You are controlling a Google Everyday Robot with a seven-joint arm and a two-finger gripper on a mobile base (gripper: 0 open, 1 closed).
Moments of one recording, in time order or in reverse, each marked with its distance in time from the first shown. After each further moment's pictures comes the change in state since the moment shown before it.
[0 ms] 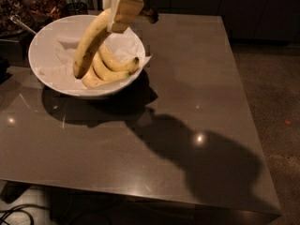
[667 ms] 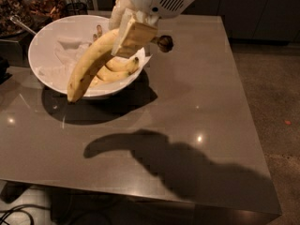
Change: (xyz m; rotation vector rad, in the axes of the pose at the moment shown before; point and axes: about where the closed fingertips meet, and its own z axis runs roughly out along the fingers) arm -0.012 0.070 -0.031 0.010 -0.076 0.073
